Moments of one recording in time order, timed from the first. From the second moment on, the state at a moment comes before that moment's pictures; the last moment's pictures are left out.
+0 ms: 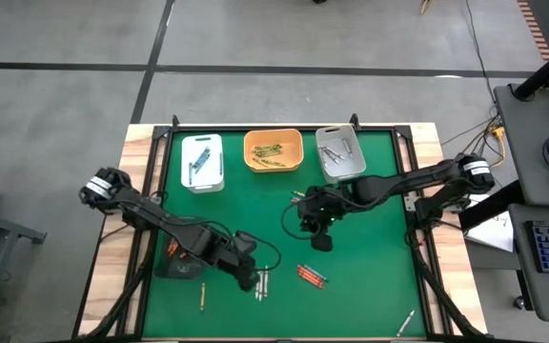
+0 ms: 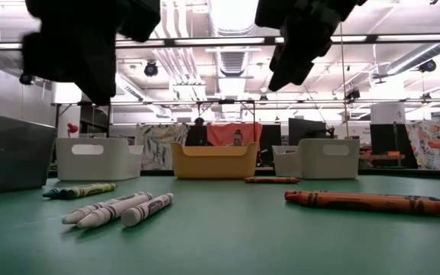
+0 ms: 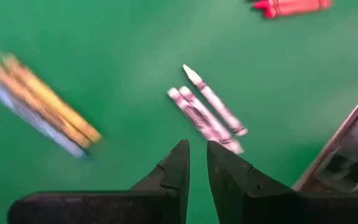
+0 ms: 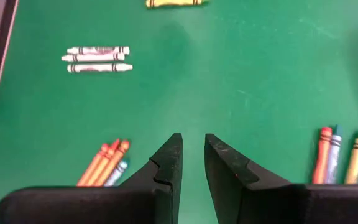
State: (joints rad) left arm -0.48 1.69 1.22 -0.67 -0.09 -1.28; right arm 0.09 1.55 1.15 -0.52 -0.13 0.14
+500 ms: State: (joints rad) left arm -0.56 1.95 1.47 -0.86 -0.18 -1.66; right arm 0.18 1.51 1.03 -0.56 -0.12 0.17
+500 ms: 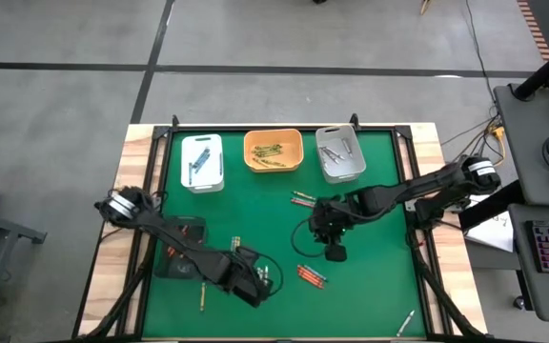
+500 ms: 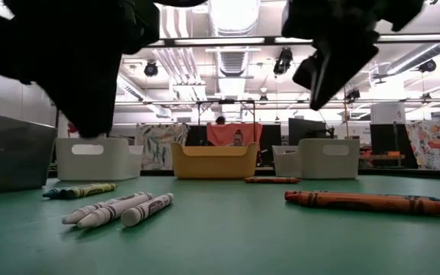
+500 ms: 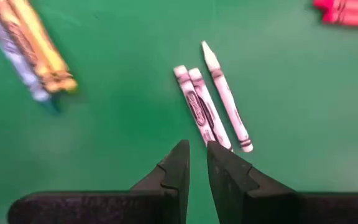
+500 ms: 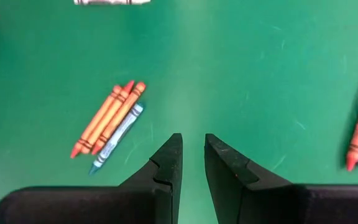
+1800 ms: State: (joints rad) left arm -0.59 2.24 1.78 -1.16 -0.33 -1.66; right arm 0.27 1.51 1.00 -0.56 0.03 0.19
